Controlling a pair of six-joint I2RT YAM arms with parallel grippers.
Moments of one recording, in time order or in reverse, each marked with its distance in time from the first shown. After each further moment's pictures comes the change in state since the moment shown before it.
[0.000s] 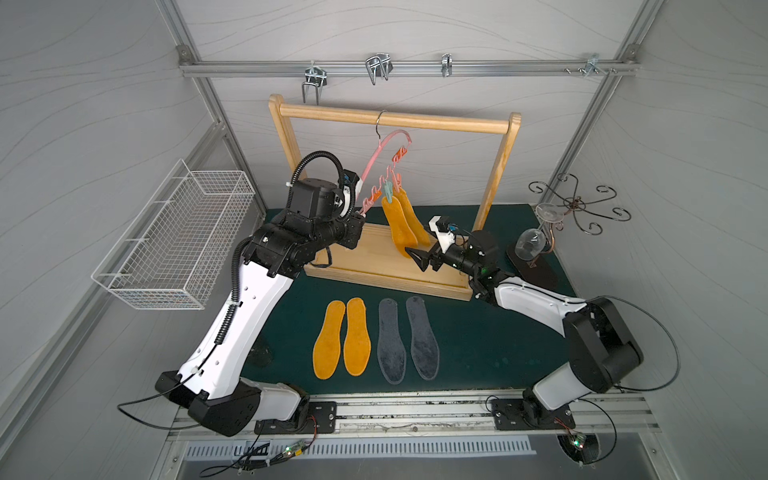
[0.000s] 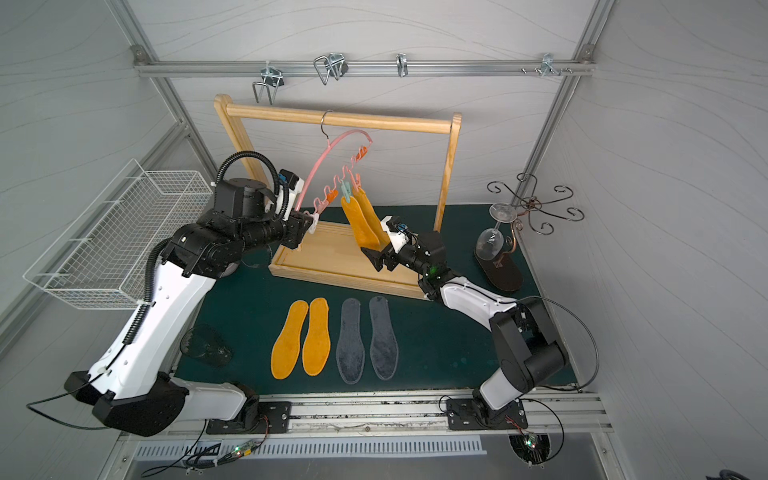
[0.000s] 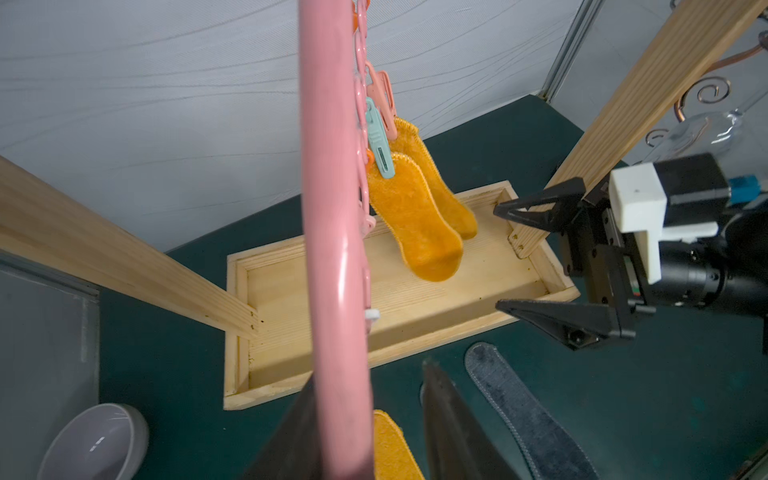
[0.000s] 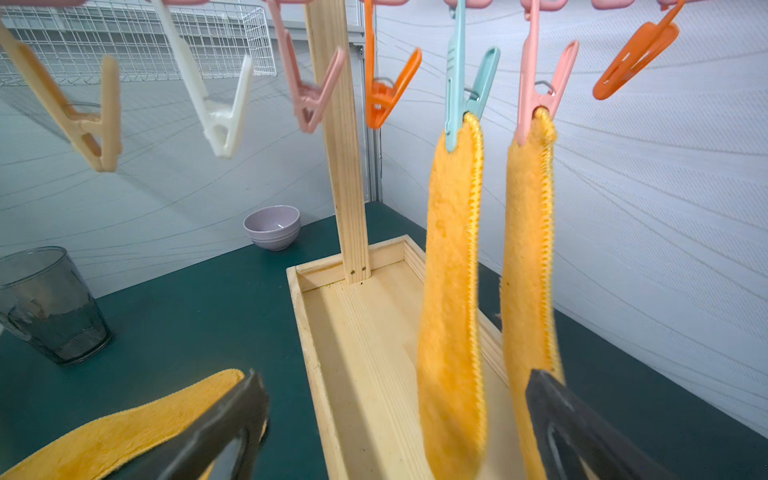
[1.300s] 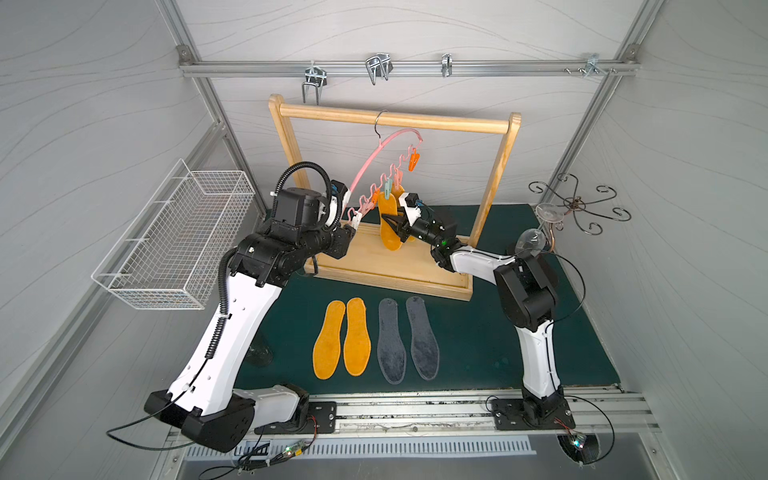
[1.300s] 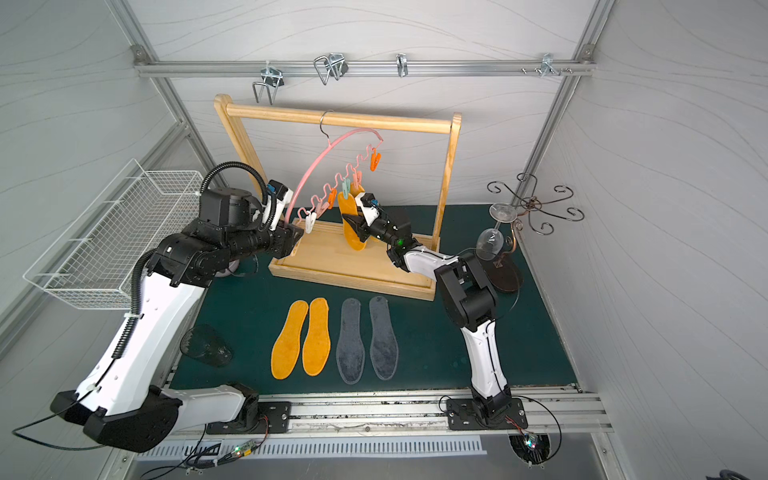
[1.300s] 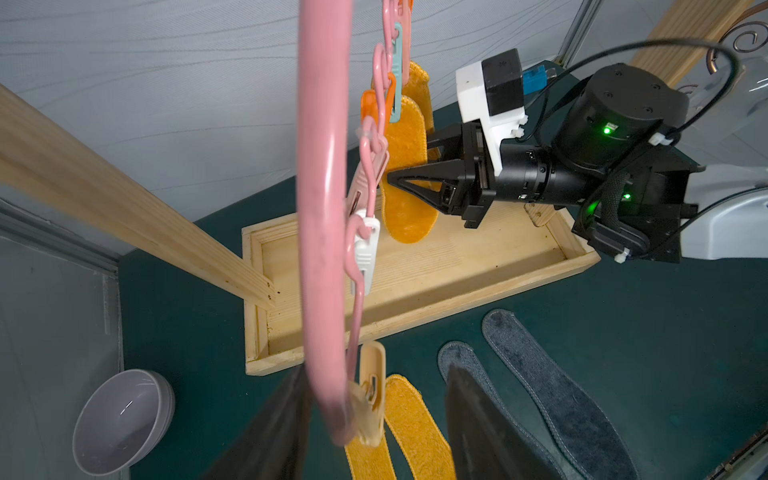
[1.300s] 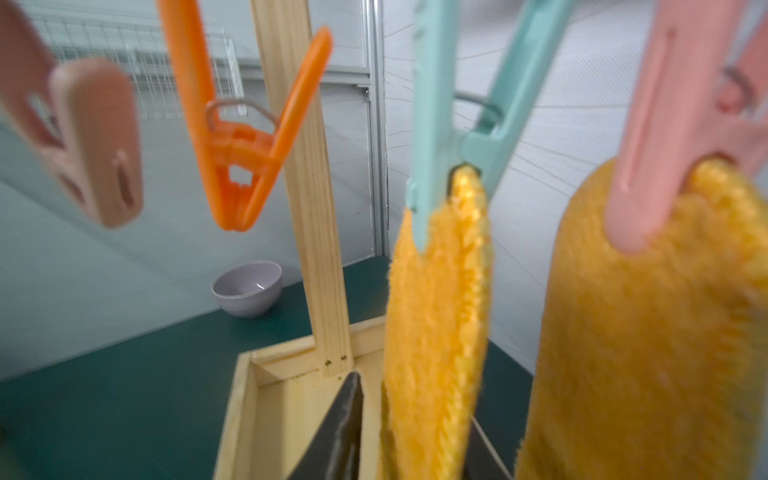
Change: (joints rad) left arm 0.090 -0.079 -0.099 -0.038 0.071 0.071; right arm 0.034 0.546 0.570 0.117 -0.067 0.092
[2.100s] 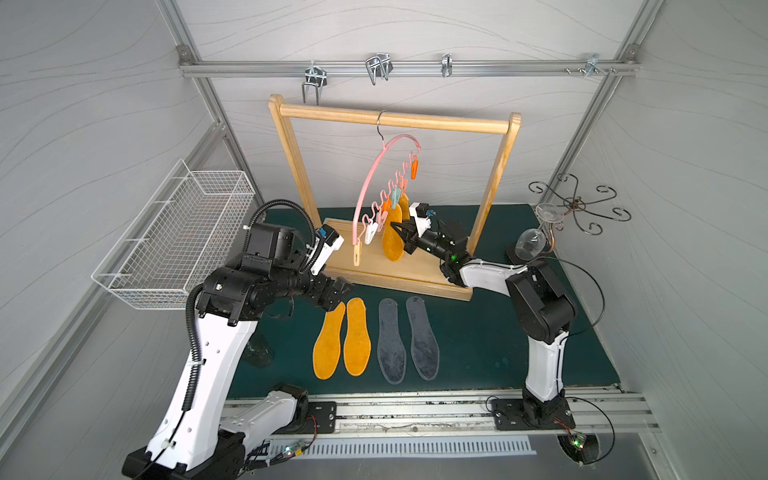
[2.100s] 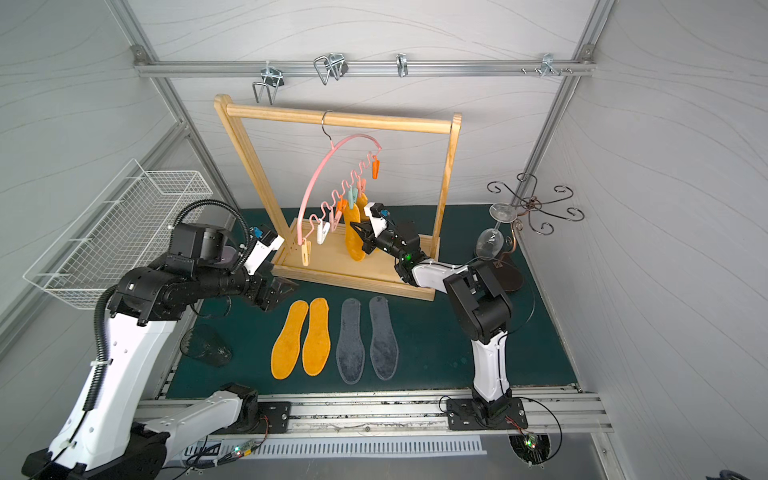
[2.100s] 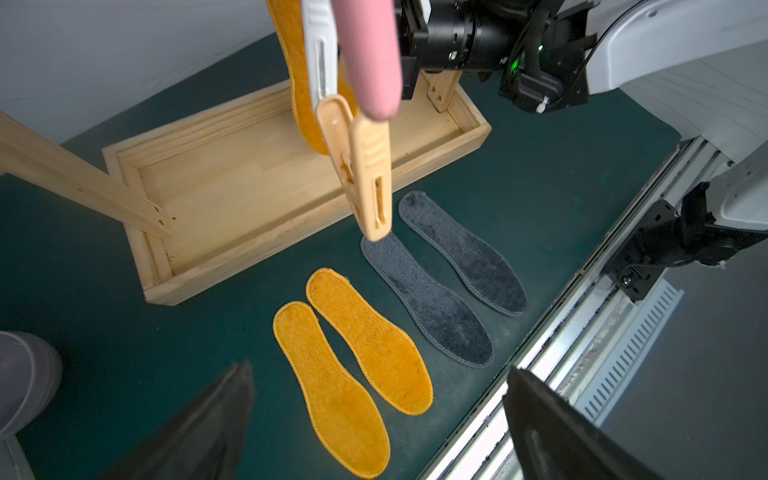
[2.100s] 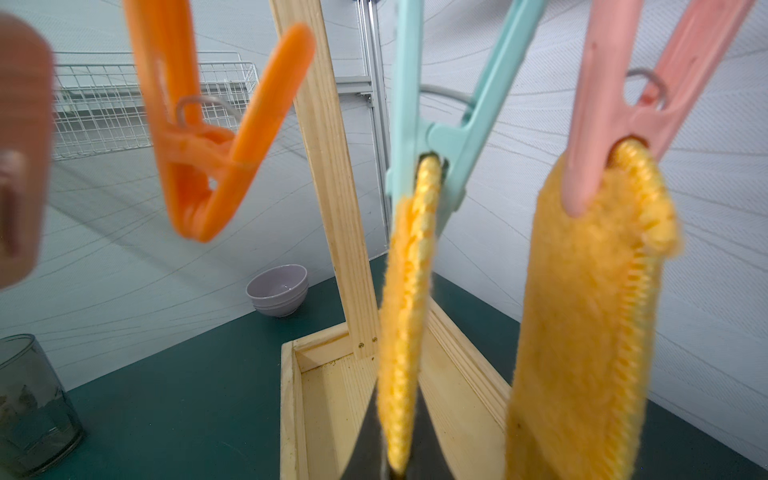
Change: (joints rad) left arm 0.132 -0.216 -0.190 -0.284 0.351 0.177; right arm 0.010 -0.177 -0.293 0.126 0.061 0.090
